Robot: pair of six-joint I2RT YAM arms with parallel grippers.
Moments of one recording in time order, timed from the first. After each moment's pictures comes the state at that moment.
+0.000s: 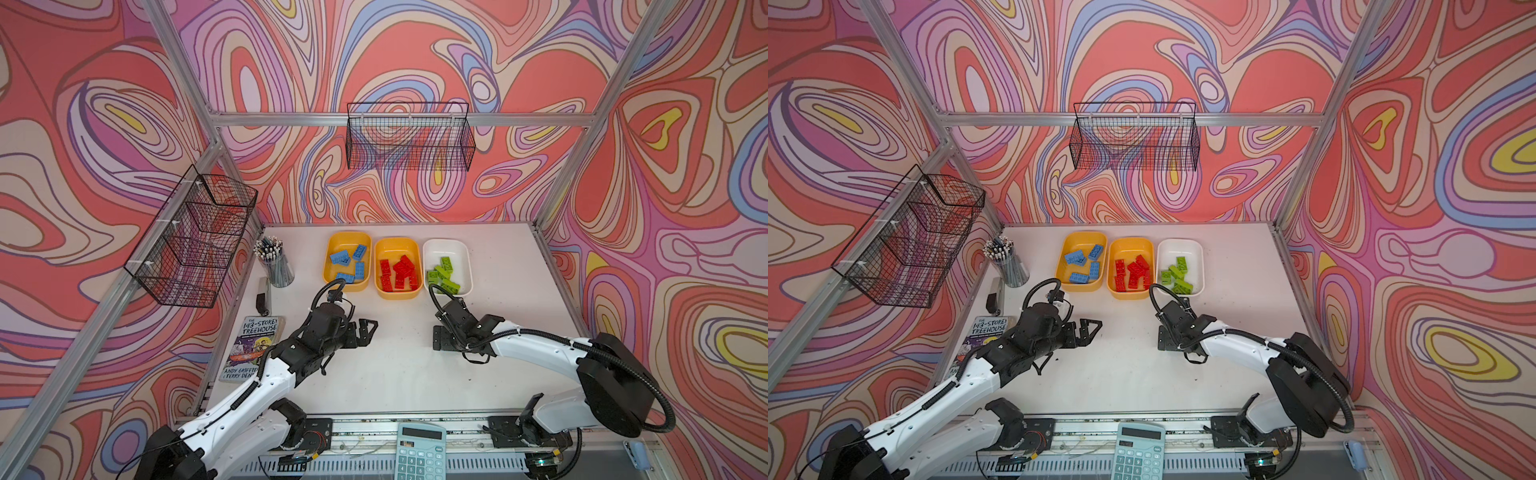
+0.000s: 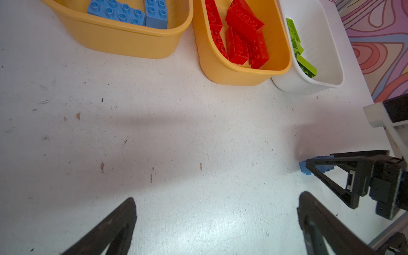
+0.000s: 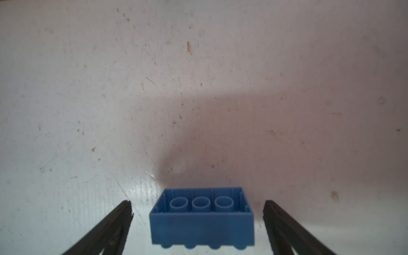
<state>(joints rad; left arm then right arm) -0.56 0.91 0.54 -0.35 -0.02 -0.58 0.74 1.45 0.74 -0.50 0.20 0.76</state>
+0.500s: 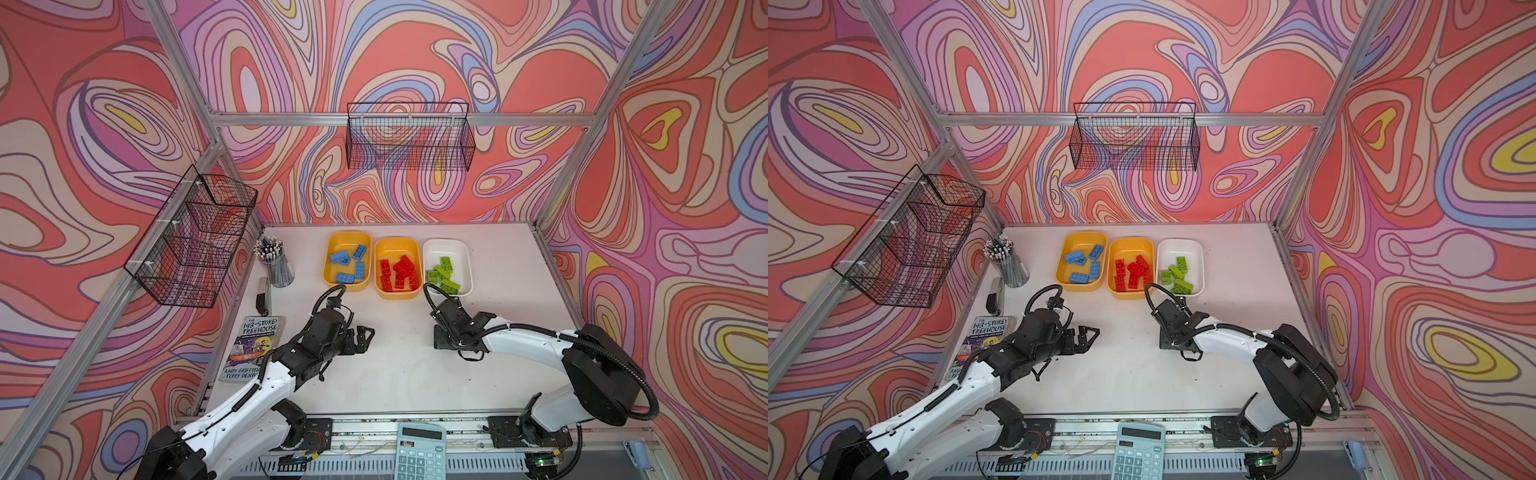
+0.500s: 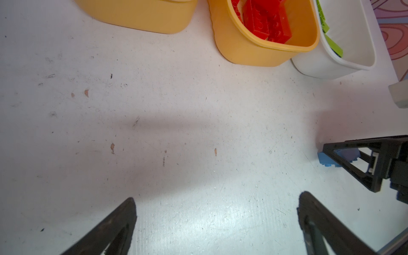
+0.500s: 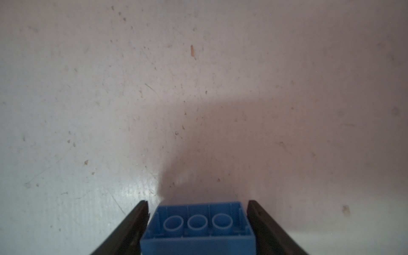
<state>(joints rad) -0.56 0.90 0.48 -0.38 -0.03 -0.58 0.74 1.52 0.78 -0.49 0.22 0.76</state>
